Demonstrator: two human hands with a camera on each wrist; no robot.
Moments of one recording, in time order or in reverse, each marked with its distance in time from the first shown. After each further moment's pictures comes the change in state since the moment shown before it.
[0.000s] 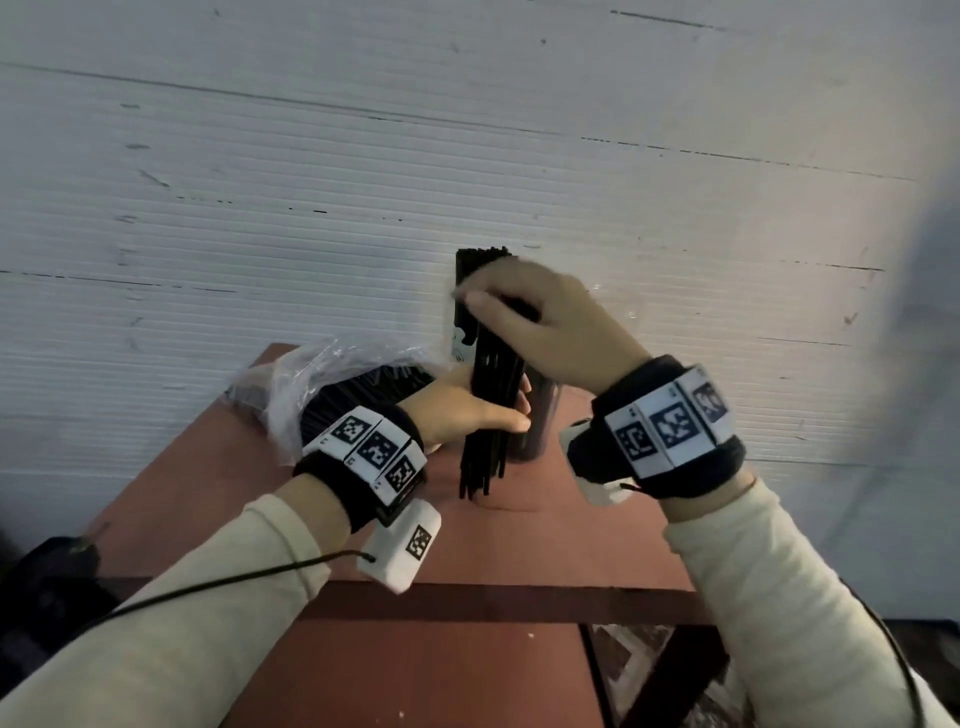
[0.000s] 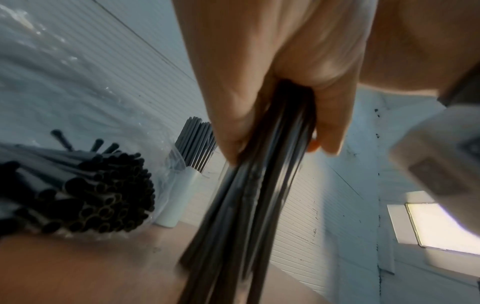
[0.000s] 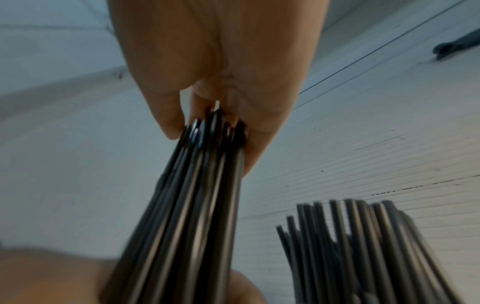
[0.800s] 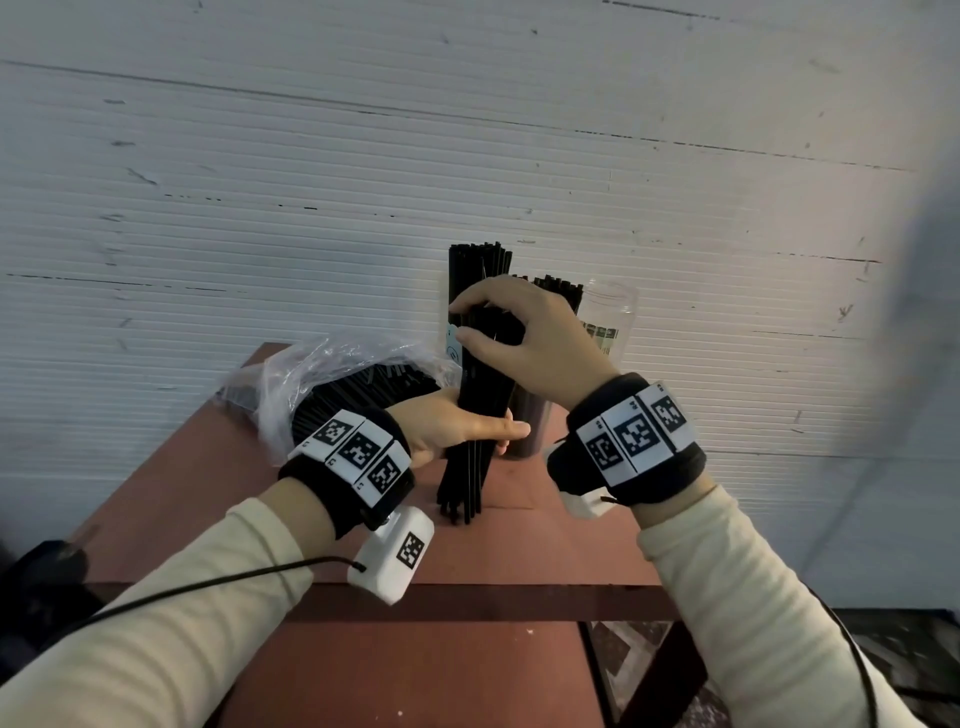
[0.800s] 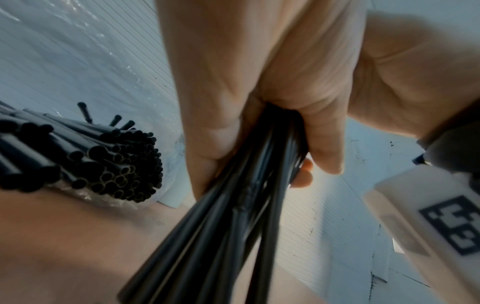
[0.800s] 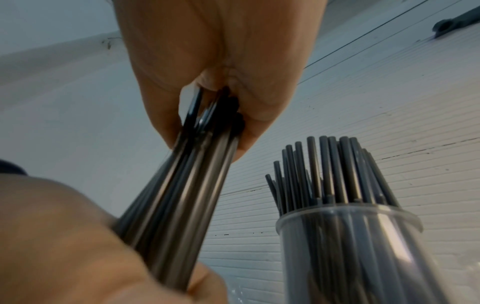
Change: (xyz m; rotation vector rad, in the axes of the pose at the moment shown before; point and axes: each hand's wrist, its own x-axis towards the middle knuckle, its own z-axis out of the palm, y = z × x) left_hand -0.004 -0.010 0.001 -0.053 -0.148 -0.210; right_hand -0.002 0.025 0.026 0.024 0.119 -0.052
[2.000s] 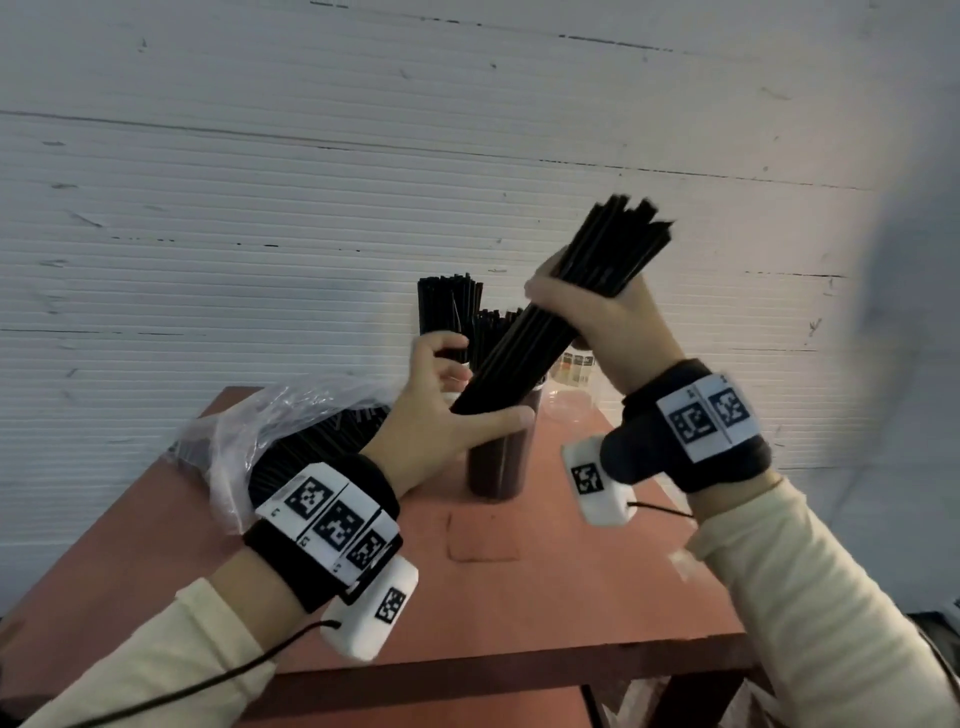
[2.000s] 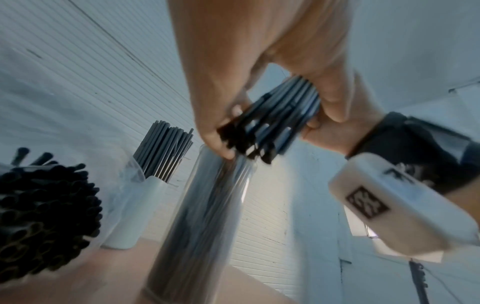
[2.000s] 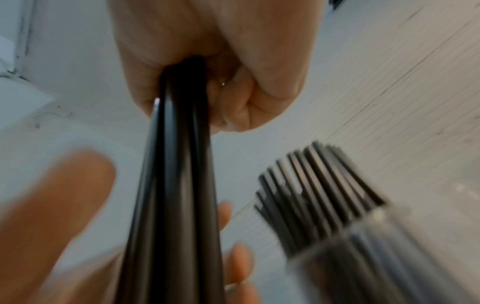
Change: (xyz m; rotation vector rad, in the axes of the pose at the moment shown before) left_hand 0.013 0.023 0.003 0.017 0.442 0.339; right_hand 0.010 0.014 -0.066 0.484 0.260 0.314
